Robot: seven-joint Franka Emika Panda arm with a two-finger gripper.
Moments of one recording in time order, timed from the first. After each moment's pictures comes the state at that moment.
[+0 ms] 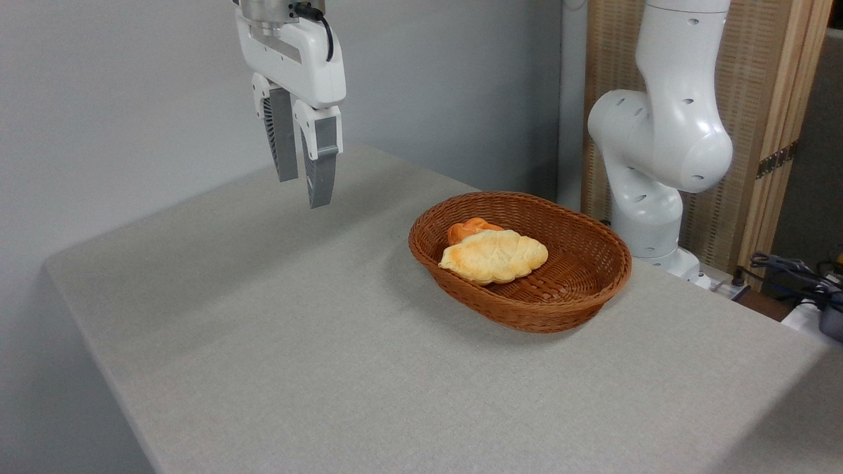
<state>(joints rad) -0.27 -0.16 -0.01 -1.81 -0.03 1.80 0.58</state>
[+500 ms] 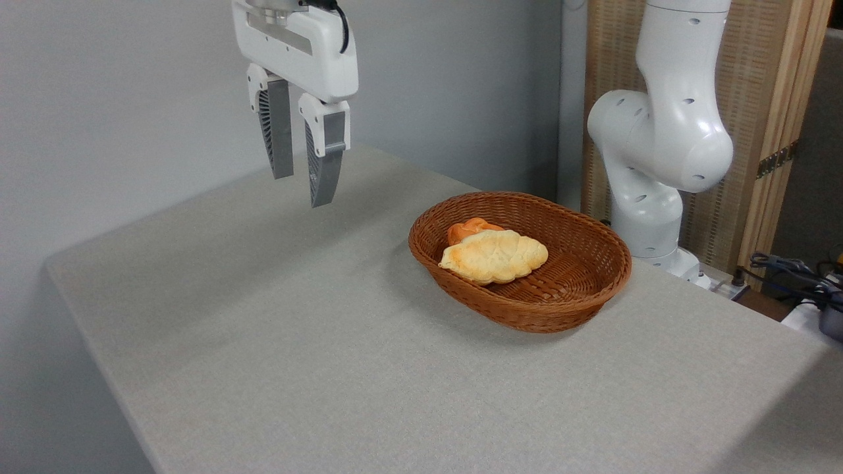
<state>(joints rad) -0.26 -0.16 0.06 -1.78 -0.06 1.79 0.58</state>
